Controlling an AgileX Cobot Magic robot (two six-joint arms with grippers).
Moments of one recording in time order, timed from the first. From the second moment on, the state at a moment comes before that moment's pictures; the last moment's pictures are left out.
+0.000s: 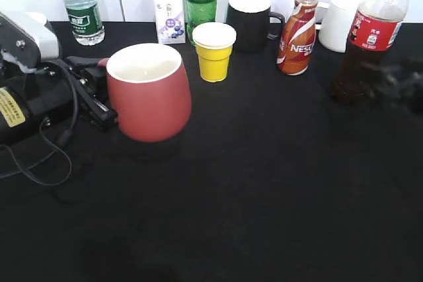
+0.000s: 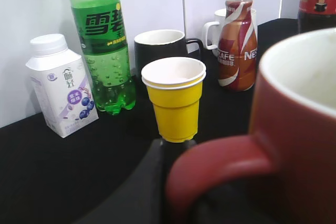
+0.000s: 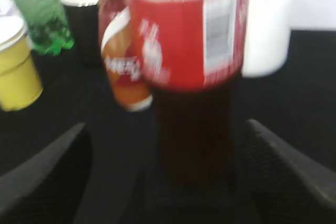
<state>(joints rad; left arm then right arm) -0.32 1.68 -0.49 0.48 -1.04 -0.15 0.03 1.61 -0.42 -0.35 -0.91 0.27</state>
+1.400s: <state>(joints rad) -0.32 1.68 -0.49 0.51 -1.04 -0.15 0.03 1.81 -0.73 -0.39 -0.92 0.25</state>
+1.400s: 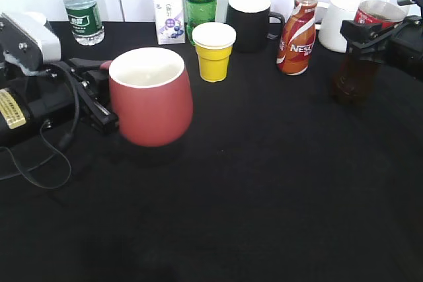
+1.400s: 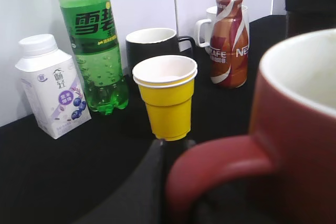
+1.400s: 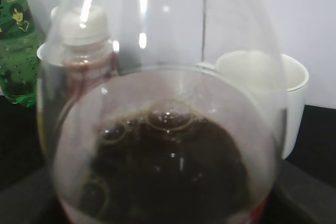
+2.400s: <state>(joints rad) -0.67 1.78 -0.99 0.57 -0.68 -0.23 0.03 1.48 -0.70 -0.81 -1.00 -0.41</state>
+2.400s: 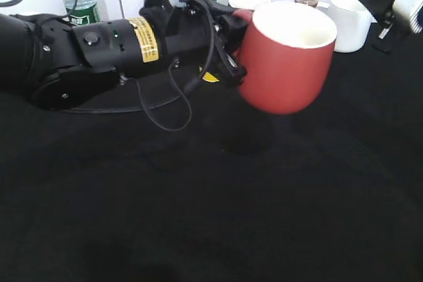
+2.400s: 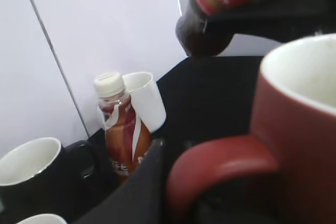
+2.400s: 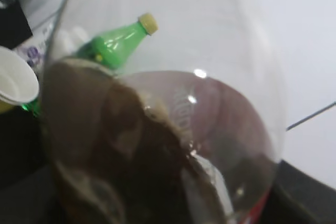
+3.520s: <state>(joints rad) -0.68 1.85 -1.03 0.57 -0.76 -0.23 0.03 1.48 -0.70 -0.81 -1.00 -0.96</state>
